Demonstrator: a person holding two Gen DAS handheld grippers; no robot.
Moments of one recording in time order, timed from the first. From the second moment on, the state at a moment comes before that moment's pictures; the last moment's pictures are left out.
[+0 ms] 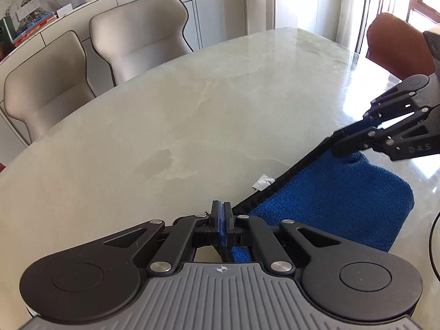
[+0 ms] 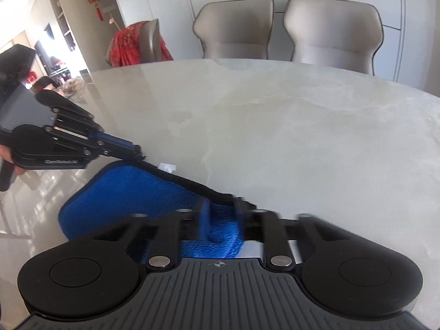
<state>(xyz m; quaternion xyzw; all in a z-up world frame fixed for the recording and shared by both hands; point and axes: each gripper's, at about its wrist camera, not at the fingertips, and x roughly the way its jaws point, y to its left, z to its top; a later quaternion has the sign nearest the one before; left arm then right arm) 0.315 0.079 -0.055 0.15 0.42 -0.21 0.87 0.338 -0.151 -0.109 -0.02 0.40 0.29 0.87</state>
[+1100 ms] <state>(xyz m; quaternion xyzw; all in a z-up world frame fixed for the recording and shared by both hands) 0.232 0.072 -0.073 0.06 0.44 -0.18 0.88 0.271 -0.151 -0.114 0.04 0.42 0.28 0.86</state>
